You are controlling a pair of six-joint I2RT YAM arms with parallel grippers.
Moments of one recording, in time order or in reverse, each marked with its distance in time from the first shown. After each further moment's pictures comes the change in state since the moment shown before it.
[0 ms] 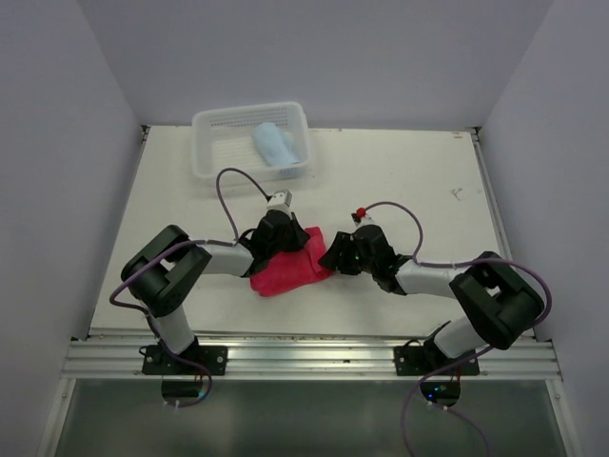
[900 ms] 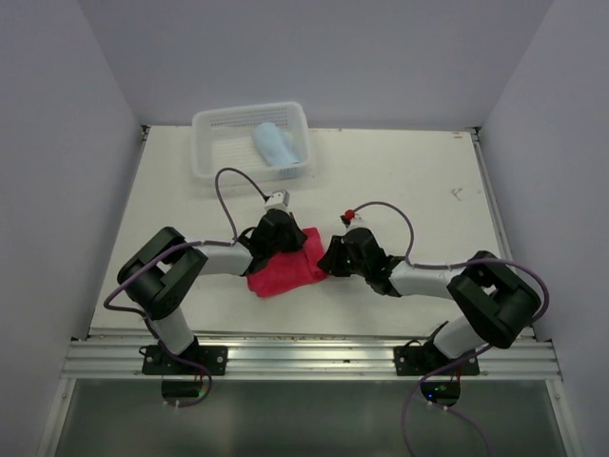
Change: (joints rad) left arm -0.002 -0.025 0.005 -0.068 -0.033 -0.029; right arm 0.077 0.028 0.023 0.006 0.075 -0.064
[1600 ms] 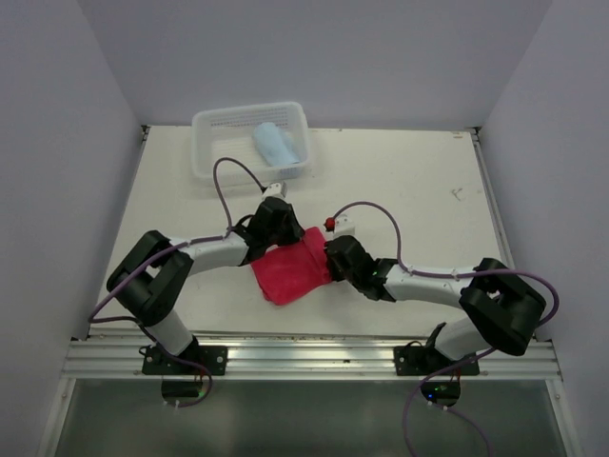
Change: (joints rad) left arm 0.031 -0.065 0.104 -0.246 0.033 0.012; right arm 0.155 -0.065 0.090 -0.253 0.359 -0.291
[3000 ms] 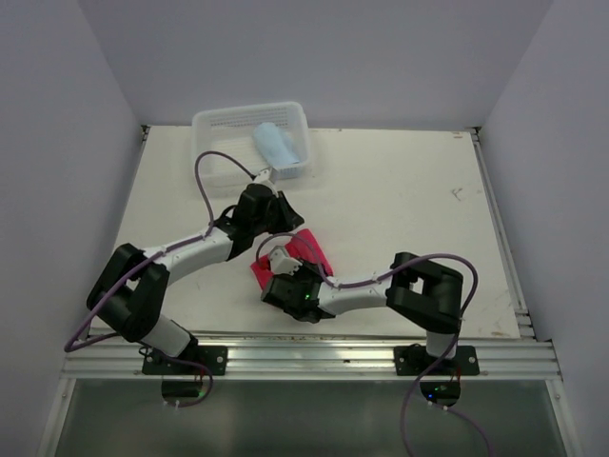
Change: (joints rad) left arm 0.084 -0.133 0.026 -0.053 0.181 -0.048; right arm 0.380 0.417 0.385 -0.351 0.665 -0.304
